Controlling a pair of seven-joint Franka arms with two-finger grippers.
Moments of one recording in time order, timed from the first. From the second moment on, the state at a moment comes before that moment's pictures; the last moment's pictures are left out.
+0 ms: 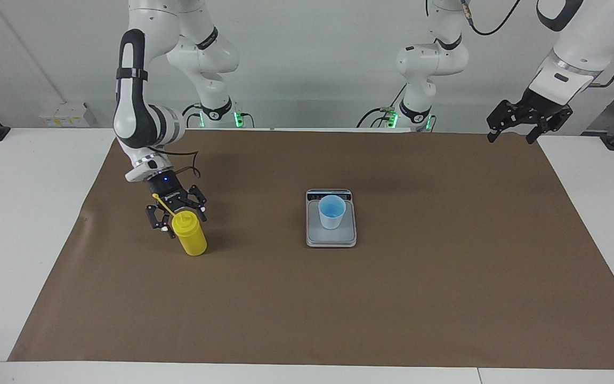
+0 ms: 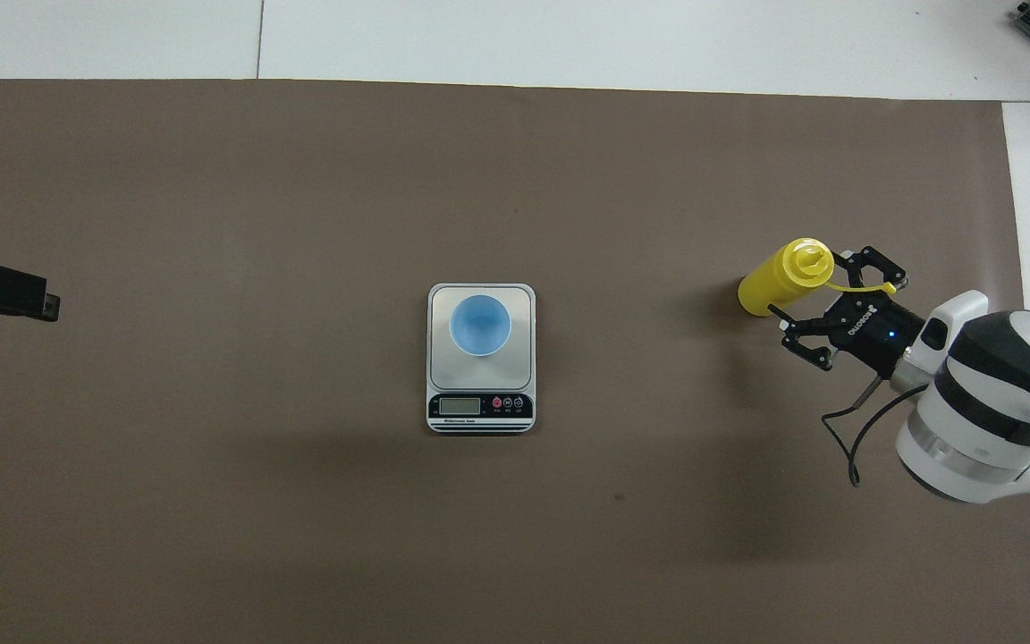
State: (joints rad) left arm 0.02 -0.05 -0.05 -1.58 -0.05 1.51 0.03; right arm -0.11 0.07 0.05 -2.32 1.62 2.61 -2.53
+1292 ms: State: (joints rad) left arm 0.02 -0.05 -0.05 -1.58 -0.05 1.51 0.03; right arm -0.27 0.05 0.05 -2.02 0.46 2.42 -1.97
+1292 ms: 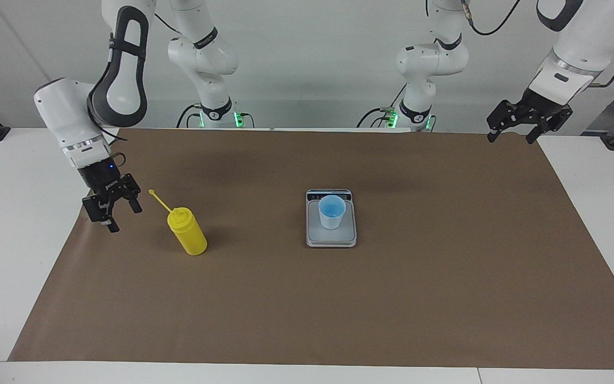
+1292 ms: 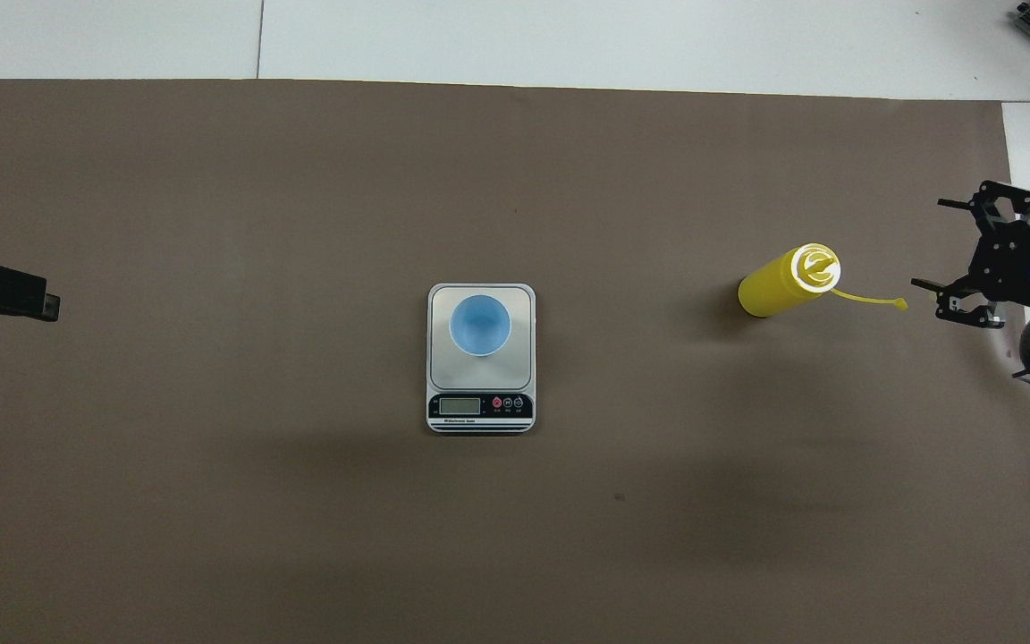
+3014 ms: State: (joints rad) left arm 0.02 -0.05 -0.05 -1.58 -0.05 1.51 0.03; right arm 0.01 -0.03 0.07 -1.64 0.00 1.64 0.06
